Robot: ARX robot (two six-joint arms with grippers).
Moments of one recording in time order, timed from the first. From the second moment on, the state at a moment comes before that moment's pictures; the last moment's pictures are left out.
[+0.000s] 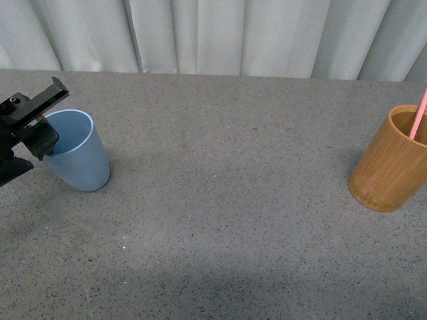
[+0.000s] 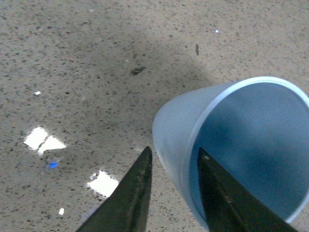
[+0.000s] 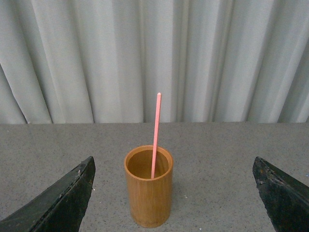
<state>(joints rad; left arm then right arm) -0.14 1.76 0.72 0.15 -0.18 -0.81 0.00 0.00 0.01 0.00 0.00 0.00</state>
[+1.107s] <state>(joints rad) -0.52 1.81 0.89 0.08 -0.19 -0.78 0.00 0.00 0.01 0.00 0.00 0.00</state>
